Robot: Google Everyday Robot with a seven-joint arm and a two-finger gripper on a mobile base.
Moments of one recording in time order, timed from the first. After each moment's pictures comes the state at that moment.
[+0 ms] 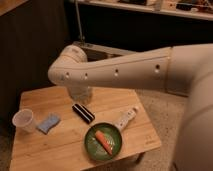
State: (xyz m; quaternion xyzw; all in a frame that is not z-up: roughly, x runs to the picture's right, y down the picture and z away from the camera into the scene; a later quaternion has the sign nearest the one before) arm -0.118 0.037 0.664 -0.21 0.12 0.36 0.90
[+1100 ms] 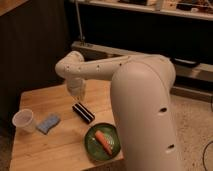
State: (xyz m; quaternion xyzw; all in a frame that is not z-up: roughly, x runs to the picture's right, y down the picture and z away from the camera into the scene) arm -0.144 0.047 0.807 -0.29 0.10 0.34 0.89
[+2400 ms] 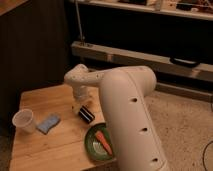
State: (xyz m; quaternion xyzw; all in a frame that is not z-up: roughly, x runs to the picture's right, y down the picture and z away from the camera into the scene) arm -0.138 0.103 0.908 -0.32 0.12 0.31 0.88
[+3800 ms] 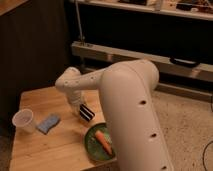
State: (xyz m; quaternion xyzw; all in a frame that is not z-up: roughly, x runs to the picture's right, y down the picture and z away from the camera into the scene) arm -0.164 0.097 0.822 -0.28 0.12 0.31 0.90
